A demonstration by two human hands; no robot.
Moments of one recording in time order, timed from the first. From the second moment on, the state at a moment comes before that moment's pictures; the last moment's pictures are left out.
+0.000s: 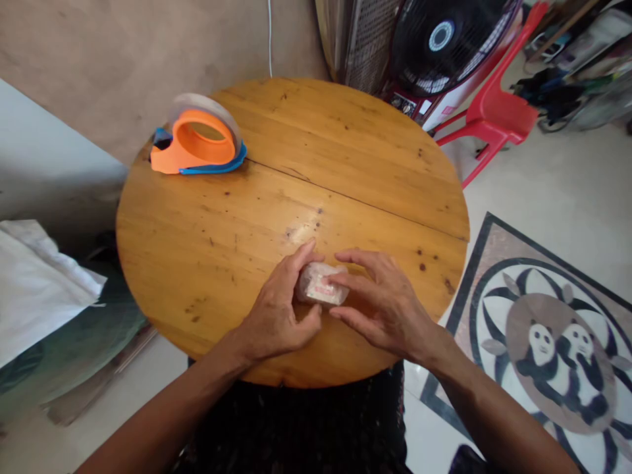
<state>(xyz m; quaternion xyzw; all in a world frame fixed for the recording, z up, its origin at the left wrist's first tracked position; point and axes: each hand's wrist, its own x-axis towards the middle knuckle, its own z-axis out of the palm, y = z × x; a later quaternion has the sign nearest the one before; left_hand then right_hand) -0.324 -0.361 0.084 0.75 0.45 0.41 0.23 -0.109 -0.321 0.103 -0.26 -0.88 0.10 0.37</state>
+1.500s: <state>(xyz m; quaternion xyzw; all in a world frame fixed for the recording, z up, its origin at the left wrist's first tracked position) -0.324 -0.352 0.091 0.70 0.49 0.43 0.30 -0.124 -0.269 0.124 -0.27 -0.88 0.23 0.33</state>
